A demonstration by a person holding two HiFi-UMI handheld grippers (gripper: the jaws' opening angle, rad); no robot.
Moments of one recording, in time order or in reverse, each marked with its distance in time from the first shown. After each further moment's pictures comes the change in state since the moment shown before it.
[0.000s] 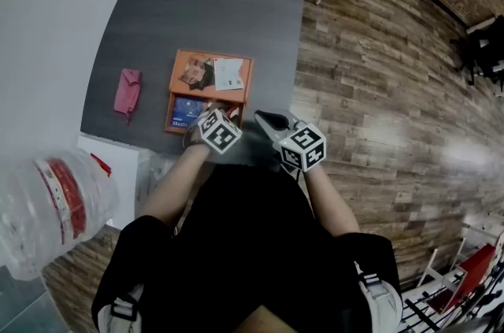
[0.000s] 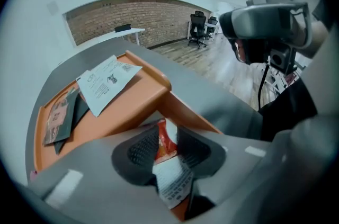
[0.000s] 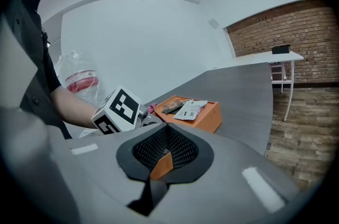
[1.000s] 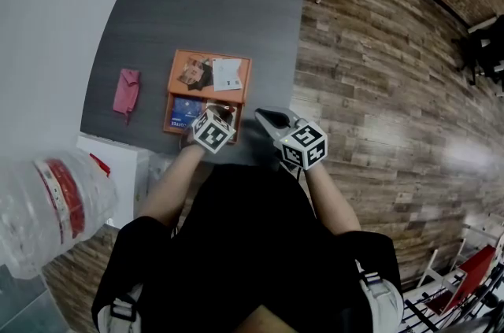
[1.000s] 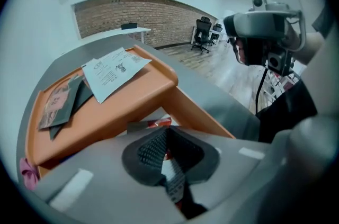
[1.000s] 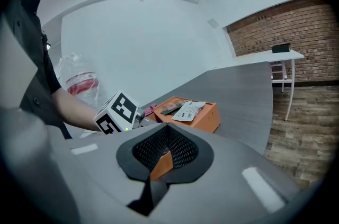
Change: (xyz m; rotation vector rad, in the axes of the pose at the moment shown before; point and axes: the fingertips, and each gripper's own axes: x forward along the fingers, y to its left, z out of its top) left arm -0.001 0.005 -0.008 -0.088 -0.034 -0.024; right arm -0.002 -0.007 0.003 0.010 -0.005 0.011
